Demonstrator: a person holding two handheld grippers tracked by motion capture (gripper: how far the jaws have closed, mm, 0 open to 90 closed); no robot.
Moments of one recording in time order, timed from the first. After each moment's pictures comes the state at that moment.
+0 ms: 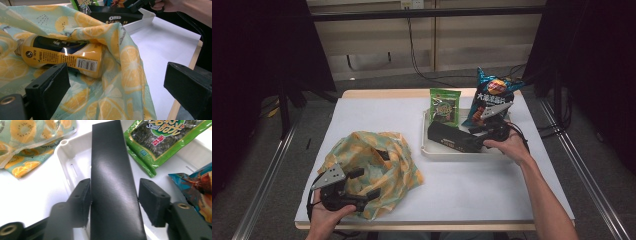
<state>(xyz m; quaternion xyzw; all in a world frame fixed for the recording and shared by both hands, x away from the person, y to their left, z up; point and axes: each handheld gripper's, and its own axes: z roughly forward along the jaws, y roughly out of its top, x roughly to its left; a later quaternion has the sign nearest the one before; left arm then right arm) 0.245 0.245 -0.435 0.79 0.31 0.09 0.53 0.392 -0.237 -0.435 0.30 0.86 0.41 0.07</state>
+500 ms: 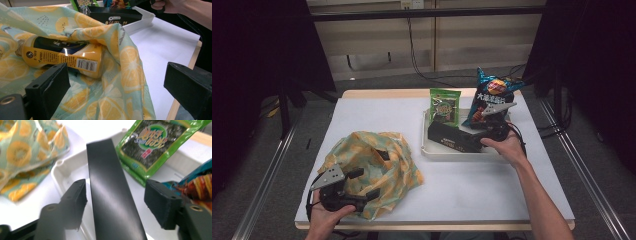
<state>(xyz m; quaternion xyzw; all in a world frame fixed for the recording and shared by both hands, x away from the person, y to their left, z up) 0.244 0.246 -0.434 0.78 0.31 0.09 0.53 0.386 -0.230 -0.426 0.35 0.82 0.44 0.11</state>
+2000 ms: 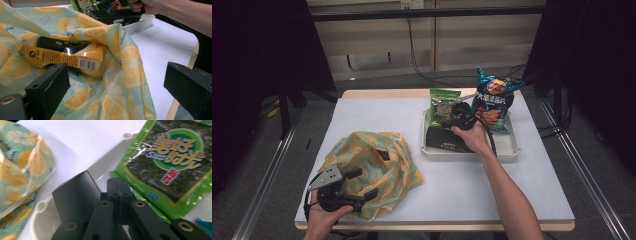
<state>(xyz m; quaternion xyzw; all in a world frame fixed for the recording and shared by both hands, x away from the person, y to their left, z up) 0.244 0.251 -0.434 0.78 0.30 0.09 0.54 0.440 -0.150 -0.438 0.43 0.81 0.39 0.09</state>
